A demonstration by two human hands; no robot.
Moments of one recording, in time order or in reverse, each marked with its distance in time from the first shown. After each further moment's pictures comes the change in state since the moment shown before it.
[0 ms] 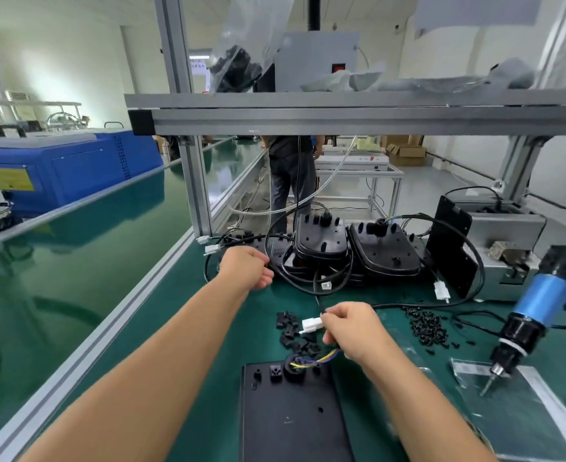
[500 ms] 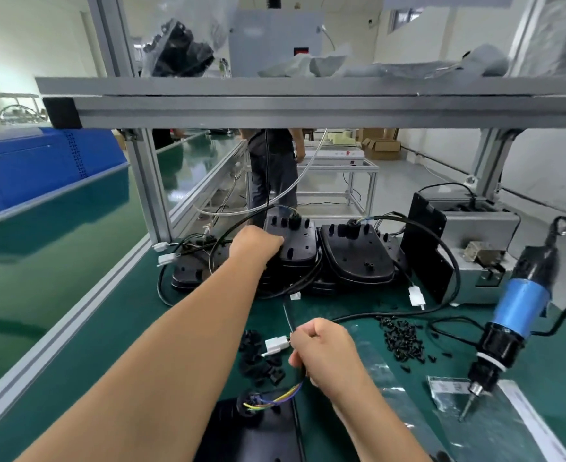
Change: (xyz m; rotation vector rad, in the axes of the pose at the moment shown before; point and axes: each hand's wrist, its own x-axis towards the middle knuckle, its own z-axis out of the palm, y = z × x) left_hand 0.078 0.042 0.087 0.472 0.060 0.070; right_hand 0.004 0.013 -0.002 0.209 0.013 0.027
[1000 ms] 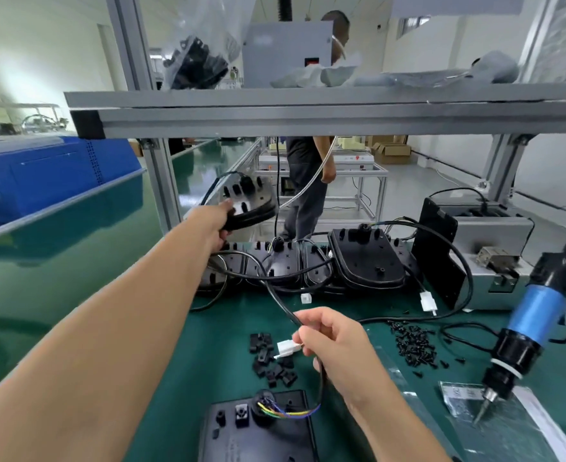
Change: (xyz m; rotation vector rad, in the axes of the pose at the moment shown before) left_hand 0.011 -0.013 -0.094 -0.611 -0.042 -0.257; right_hand -0.010 -0.007 -0.005 0.234 -0.113 -0.183
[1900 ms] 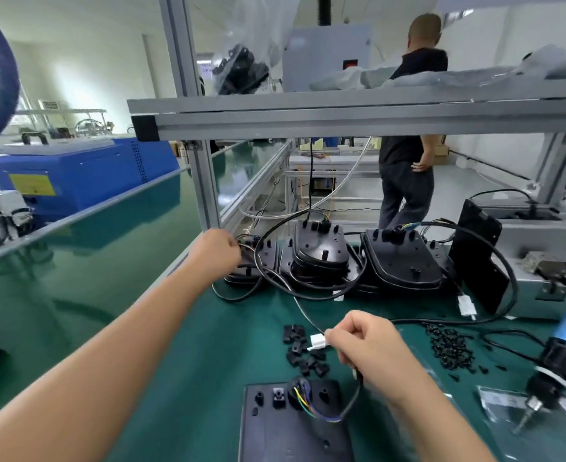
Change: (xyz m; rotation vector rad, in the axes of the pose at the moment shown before) left_hand -0.038 -0.053 -0.062 0.785 0.177 0.450; right_hand -0.005 -0.009 -0.003 -0.252 -0.054 -0.021
